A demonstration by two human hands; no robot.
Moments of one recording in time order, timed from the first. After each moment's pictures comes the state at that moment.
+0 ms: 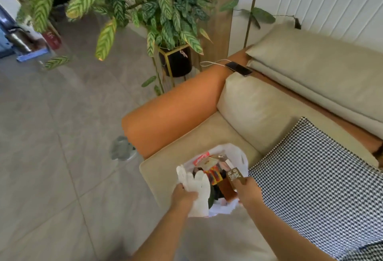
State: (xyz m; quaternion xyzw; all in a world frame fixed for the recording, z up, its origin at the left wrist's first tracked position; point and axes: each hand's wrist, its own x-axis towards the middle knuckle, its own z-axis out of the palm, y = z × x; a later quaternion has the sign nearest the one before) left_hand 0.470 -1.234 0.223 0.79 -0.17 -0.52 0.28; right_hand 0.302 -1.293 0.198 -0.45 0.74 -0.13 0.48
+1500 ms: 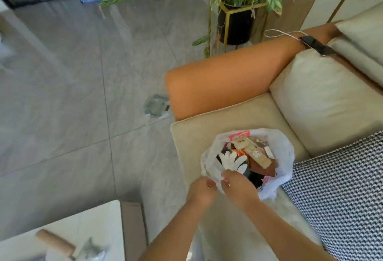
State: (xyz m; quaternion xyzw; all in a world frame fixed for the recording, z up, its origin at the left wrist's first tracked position) left_hand 0.488 -1.190 0.131 0.83 -0.24 -0.47 0.18; right_hand 0.384 -1.266 0.109 -0.83 0.46 0.11 0.30
